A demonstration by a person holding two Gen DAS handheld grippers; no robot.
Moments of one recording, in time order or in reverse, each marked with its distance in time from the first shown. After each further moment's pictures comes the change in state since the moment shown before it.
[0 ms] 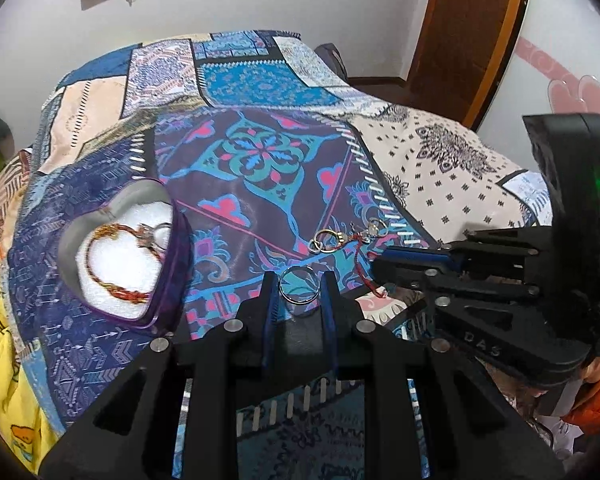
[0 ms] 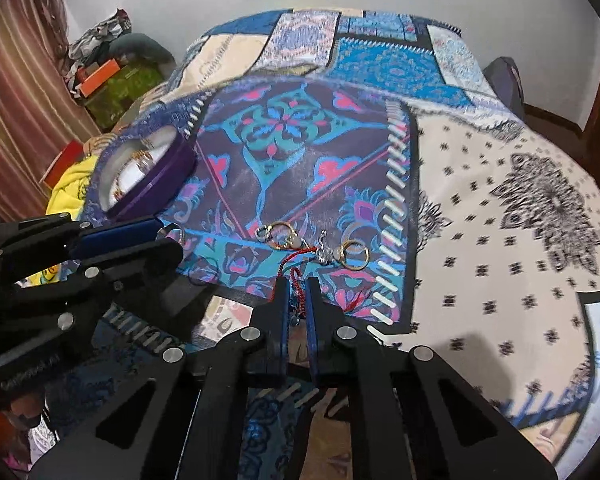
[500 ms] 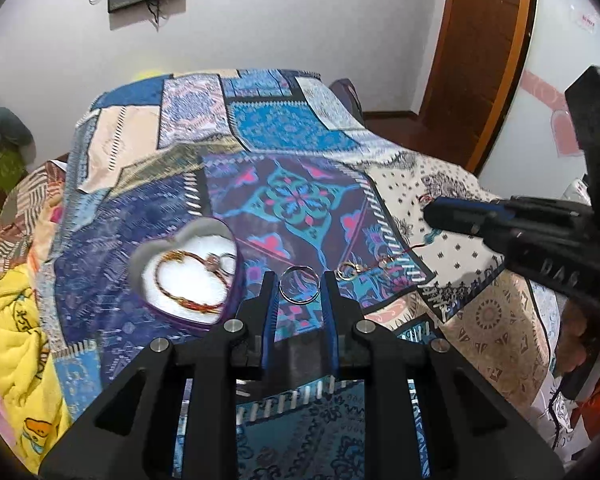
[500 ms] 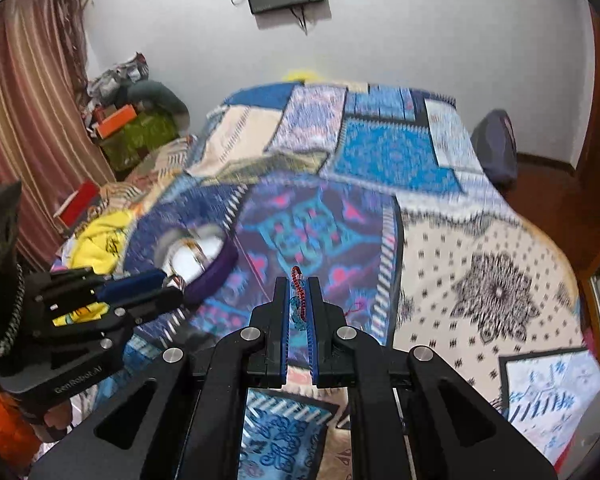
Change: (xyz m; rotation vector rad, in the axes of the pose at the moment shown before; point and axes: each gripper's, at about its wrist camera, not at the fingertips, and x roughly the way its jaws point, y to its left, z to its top) left arm -0.059 0.018 0.005 -0.038 -0.122 0.045; right arm -0.070 0.027 0.038 -0.028 -0.205 0.001
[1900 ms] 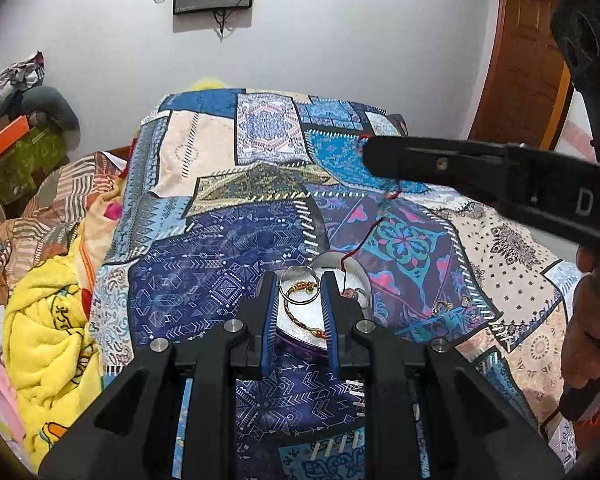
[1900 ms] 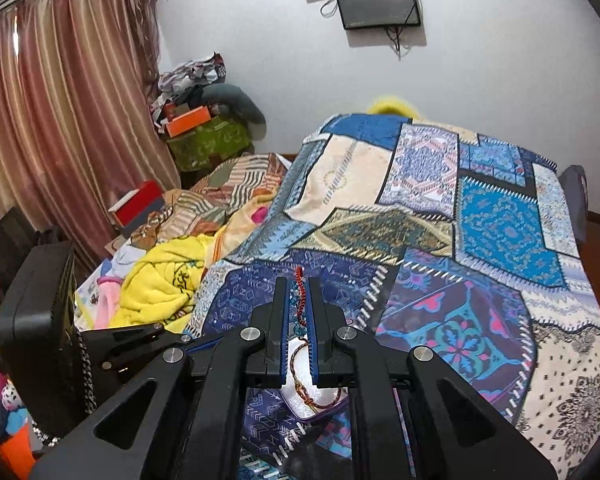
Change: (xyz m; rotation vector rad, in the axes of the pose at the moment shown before) left arm -0.013 0.094 0.004 -0.123 -0.090 0.109; right arm 0.062 0.107 0.063 -0.149 -0.040 0.215
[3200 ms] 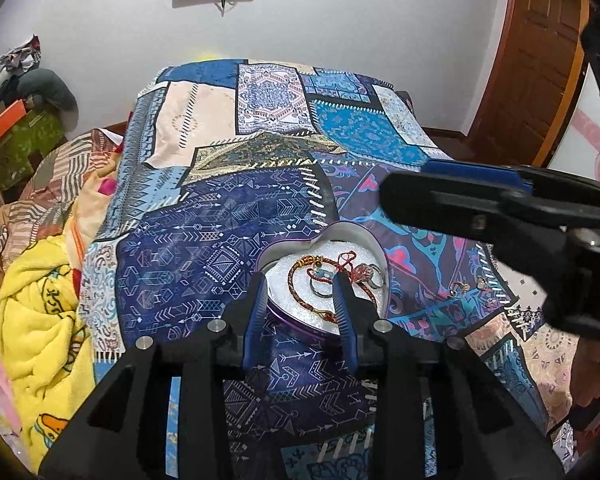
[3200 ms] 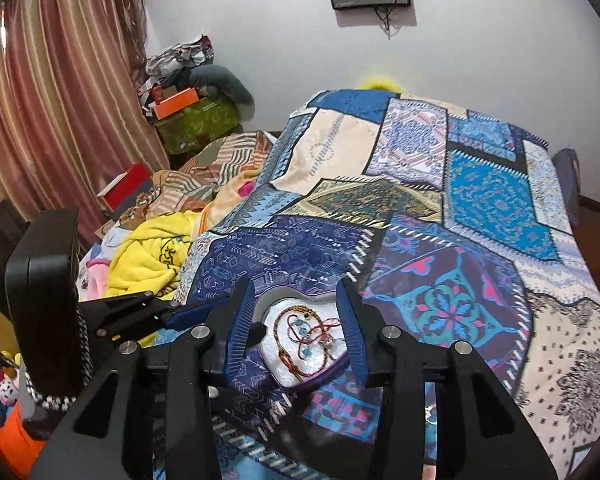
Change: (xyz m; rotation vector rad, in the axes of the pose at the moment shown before) left arm 0.022 0.004 -0.007 -0.012 0.084 0.013; right arm -0.006 -0.012 -0.018 0.016 0.053 -0.042
